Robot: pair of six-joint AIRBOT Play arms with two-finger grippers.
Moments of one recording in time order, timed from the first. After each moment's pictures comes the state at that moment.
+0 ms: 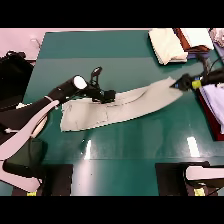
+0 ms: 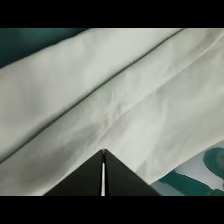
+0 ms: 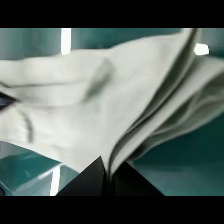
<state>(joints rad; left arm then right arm) -0.52 -1.65 1.32 0.83 -0.79 -1.54 -0.32 -1.46 1.36 -0.72 1.45 1.12</state>
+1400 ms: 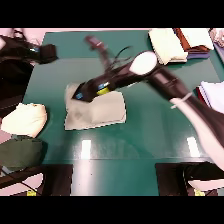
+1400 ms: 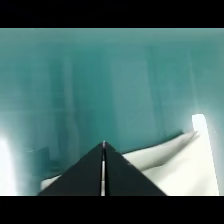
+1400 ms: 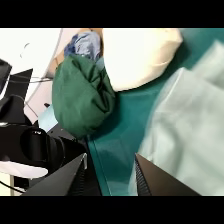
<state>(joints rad) -0.05 -1.24 1.57 1.26 -1.08 -1.59 0.74 -1.57 1.66 -0.64 1.01 1.25</state>
